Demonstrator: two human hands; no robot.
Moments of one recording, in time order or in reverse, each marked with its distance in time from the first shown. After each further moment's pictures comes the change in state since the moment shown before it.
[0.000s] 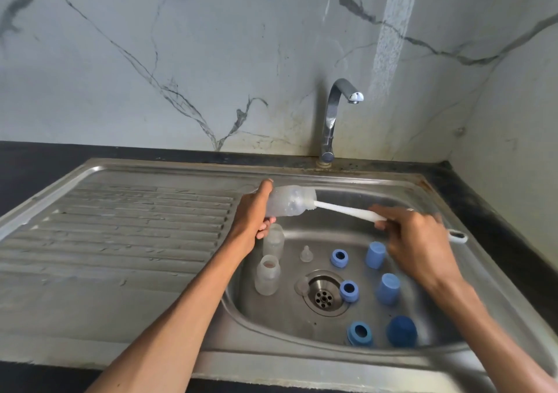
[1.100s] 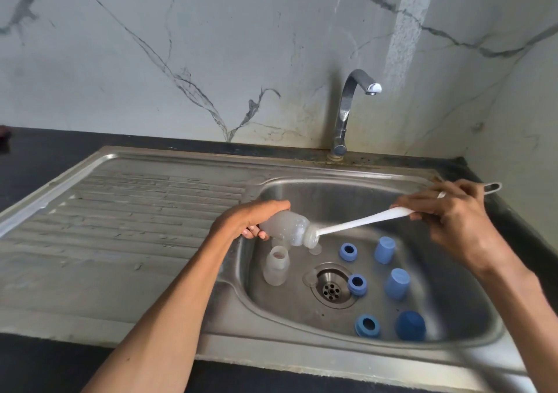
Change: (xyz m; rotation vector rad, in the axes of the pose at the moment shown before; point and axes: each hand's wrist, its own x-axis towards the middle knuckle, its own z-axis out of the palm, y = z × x) left_hand 0.002 0.009 -0.033 0.628 -0.400 -0.263; right_hand 0.026 0.038 -0.019 -0.058 0.057 -0.361
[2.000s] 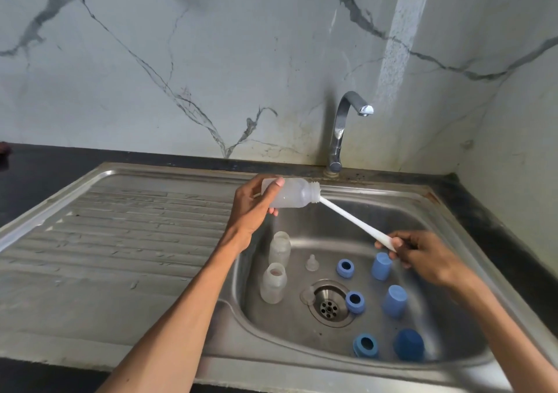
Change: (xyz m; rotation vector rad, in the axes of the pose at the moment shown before) left_hand 0.017 0.005 0.006 -0.620 0.487 0.752; right_hand -0.006 -0.019 0.021 0.539 -0.450 0.614
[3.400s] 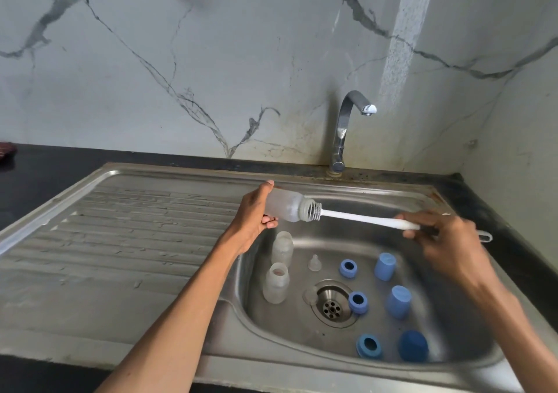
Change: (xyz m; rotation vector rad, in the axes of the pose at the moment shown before) left_hand 0.003 -0.006 -0.001 -0.187 -0.054 -0.353; right_hand -0.009 -0.005 -0.016 -0.233 0.407 -0.268
